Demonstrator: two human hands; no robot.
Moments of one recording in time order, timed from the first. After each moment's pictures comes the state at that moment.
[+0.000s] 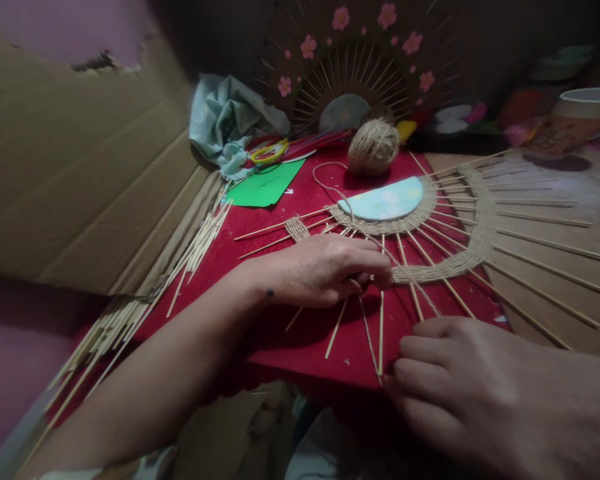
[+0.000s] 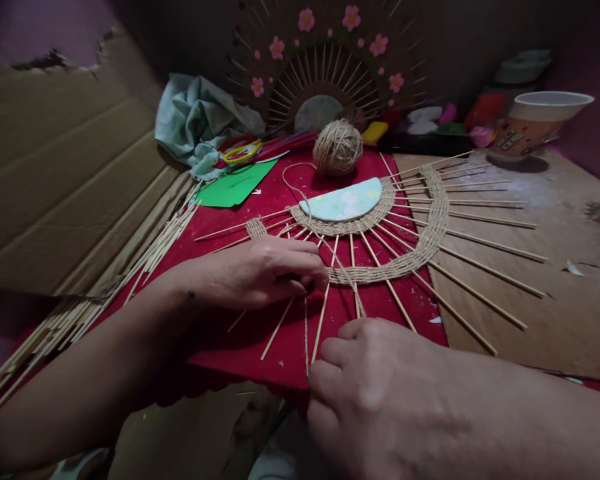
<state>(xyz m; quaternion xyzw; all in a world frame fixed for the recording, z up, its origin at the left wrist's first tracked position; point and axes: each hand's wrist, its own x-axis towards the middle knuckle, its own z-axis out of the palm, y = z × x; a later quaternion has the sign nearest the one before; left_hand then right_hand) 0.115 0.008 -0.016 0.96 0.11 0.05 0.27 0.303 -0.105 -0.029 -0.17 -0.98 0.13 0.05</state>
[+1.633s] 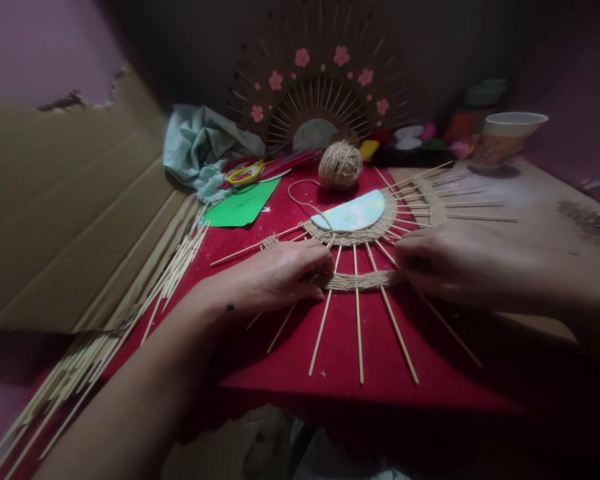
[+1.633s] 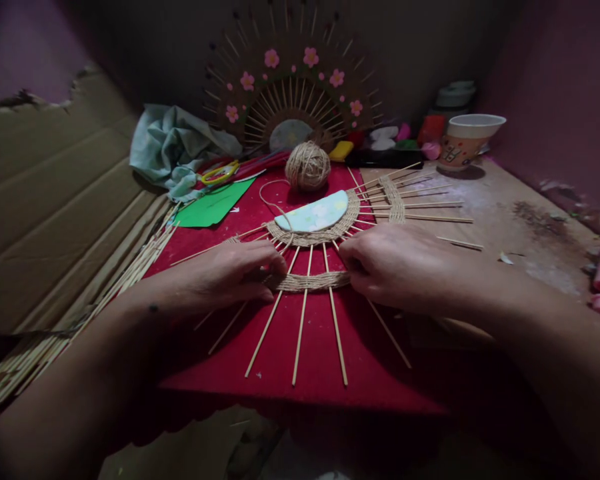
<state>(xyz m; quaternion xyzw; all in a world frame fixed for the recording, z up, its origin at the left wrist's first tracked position) 0.107 0.017 -0.009 0.95 0.23 0.00 0.19 0.350 -0.048 -0.013 -0.55 -0.83 0.08 0.00</state>
